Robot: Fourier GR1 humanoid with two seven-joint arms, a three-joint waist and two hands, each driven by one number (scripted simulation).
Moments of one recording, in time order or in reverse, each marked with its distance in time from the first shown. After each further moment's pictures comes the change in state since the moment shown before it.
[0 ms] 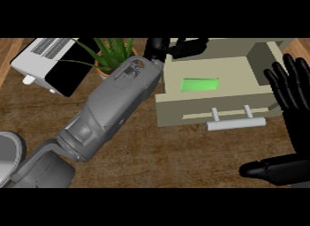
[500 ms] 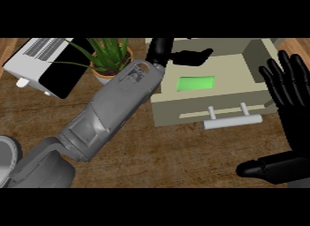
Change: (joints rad) left arm -0.018 0.000 -0.147 0.056 0.028 0.061 0.028; right arm -0.029 0.007 0.011 0.015 -0.016 0.009 -0.004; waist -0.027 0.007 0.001
